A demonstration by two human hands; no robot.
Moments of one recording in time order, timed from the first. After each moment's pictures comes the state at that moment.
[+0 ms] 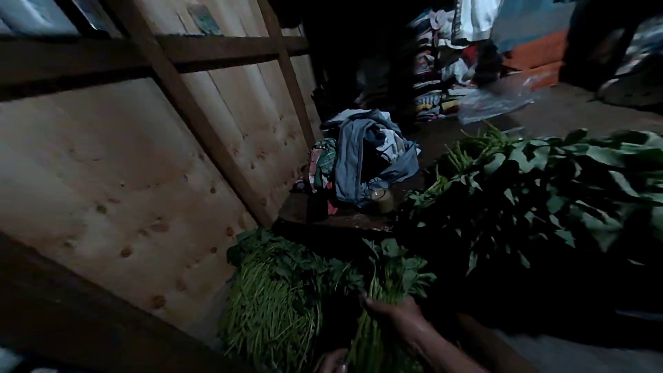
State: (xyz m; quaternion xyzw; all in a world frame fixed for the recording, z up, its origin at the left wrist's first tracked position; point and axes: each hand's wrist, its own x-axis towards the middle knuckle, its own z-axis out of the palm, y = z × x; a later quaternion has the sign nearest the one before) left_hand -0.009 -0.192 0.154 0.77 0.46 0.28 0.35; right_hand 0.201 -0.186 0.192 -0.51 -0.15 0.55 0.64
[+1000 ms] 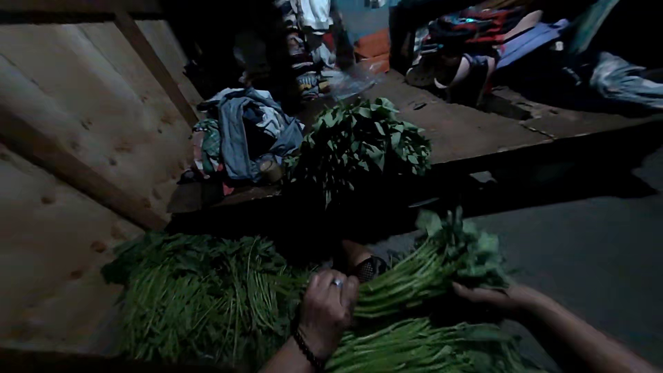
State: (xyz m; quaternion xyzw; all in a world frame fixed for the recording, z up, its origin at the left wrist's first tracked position) left_hand 0.119 -0.302 0.197 0.92 0.00 0.38 -0.08; right_hand 0.323 -0.557 0.228 -0.73 -0.29 0.42 0.45
